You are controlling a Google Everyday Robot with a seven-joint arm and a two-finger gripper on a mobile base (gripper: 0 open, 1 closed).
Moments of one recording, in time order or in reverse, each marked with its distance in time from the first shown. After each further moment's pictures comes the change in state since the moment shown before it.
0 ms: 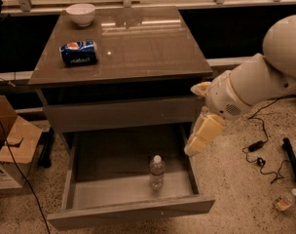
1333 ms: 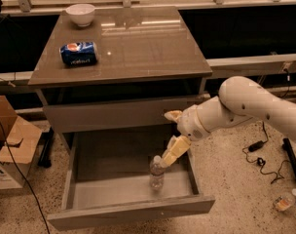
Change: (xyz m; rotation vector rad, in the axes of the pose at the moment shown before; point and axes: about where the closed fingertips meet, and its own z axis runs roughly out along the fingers) arm 0.026 -0.017 0.154 -0.148 -0.199 0.025
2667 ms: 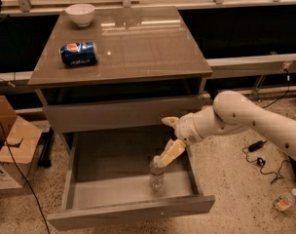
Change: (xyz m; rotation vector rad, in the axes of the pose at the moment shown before) arm 0.037 -0.033 0.046 -0.019 -0.082 0.023
